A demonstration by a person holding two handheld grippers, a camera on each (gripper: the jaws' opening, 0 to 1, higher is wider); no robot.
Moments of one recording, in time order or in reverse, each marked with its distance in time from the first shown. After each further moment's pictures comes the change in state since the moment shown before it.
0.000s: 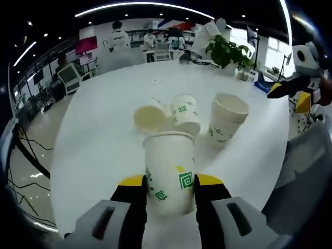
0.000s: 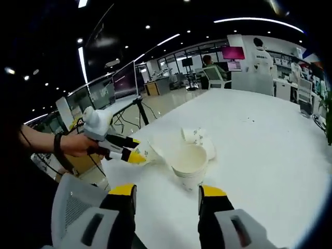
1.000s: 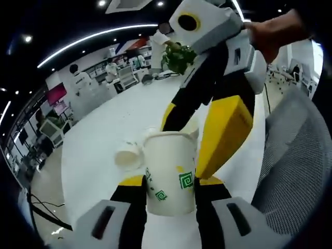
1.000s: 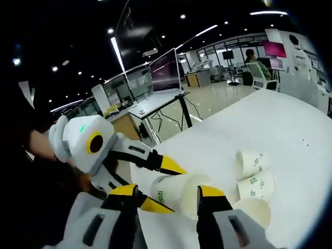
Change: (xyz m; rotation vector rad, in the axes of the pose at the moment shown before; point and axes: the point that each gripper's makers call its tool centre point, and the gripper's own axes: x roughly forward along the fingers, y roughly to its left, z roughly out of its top) left arm -0.033 -0.068 0.045 0.374 -0.113 -0.110; right arm 0.095 0.072 0.046 -0.101 0.100 0.337
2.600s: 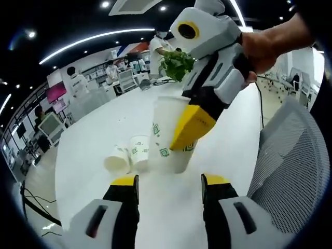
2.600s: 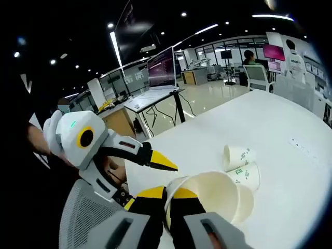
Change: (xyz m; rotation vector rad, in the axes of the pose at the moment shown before) left arm 0.001 -0.020 0.008 -0.090 -0.038 0.002; right arm -0.041 -0.003 -0.012 -0.041 0.018 -0.082
